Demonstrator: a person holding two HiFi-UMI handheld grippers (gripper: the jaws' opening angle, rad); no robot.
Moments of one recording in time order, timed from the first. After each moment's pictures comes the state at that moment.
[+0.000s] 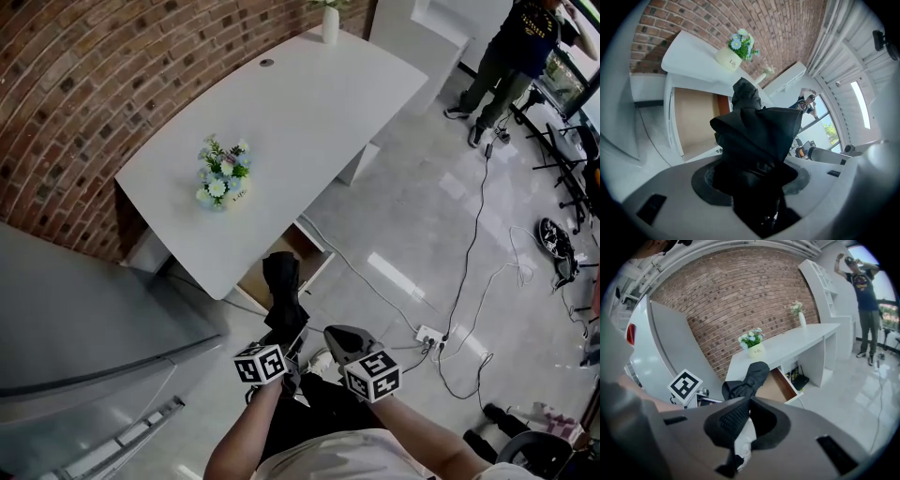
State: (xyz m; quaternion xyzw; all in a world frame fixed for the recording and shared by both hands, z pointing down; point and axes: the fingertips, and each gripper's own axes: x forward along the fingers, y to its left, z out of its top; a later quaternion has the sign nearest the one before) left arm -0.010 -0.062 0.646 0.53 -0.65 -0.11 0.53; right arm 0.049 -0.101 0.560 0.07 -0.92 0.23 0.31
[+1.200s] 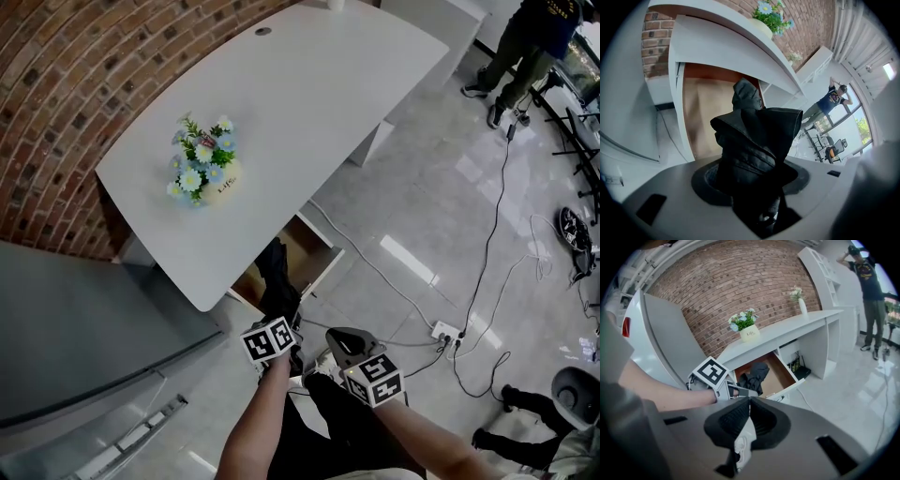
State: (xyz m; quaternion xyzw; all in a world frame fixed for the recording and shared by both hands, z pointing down) left arm -0.068 -0.097 0.786 0.41 -0.71 -0.03 0.57; right arm 0.035 -0.119 0.665 0.05 -0.91 0.24 0.34
